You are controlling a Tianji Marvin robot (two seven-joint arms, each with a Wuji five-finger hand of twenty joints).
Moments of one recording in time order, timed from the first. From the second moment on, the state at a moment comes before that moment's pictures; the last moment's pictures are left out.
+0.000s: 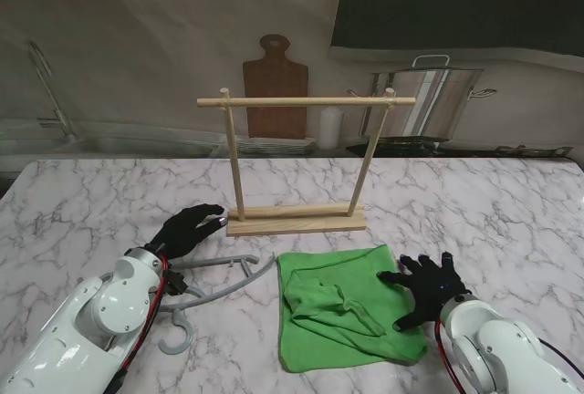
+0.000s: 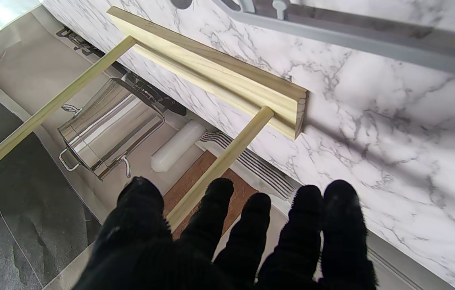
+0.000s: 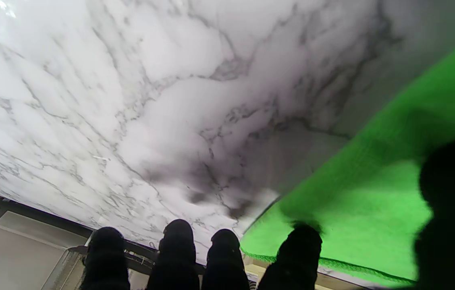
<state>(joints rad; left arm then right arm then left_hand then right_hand) 1.56 -1.11 -1.29 -1.54 0.47 -0.07 -0.04 -1.79 -1.01 1.35 -1.70 -1.36 0.03 0.32 0.96 0.08 -0.04 -0.03 0.49 0.28 0.15 0.52 0.47 0.29 0.07 0.33 0.38 0.36 0.22 0.46 0.08 0.34 1.34 0.49 0.22 -0.51 0.53 -0.15 0.17 -0.36 -0.04 0.02 0.19 -0.01 -0.03 0.00 0.21 0.04 0.00 0.04 -0.06 0.31 0.38 0.08</state>
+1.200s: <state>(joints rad) 1.55 -1.11 -1.28 -1.53 0.46 -0.08 -0.03 -1.73 -1.04 1.26 -1.56 -1.08 0.02 -0.06 0.94 0.08 -0.04 -0.03 0.48 0.28 0.15 0.52 0.46 0.29 0.07 0.33 0.38 0.36 0.21 0.46 0.08 0.34 1.34 0.49 0.98 -0.04 -0.08 -0.10 0.71 -0.06 0.88 0.67 0.77 -0.01 0.73 0.45 0.65 -0.01 0.31 0.27 0.08 0.21 0.45 0.04</state>
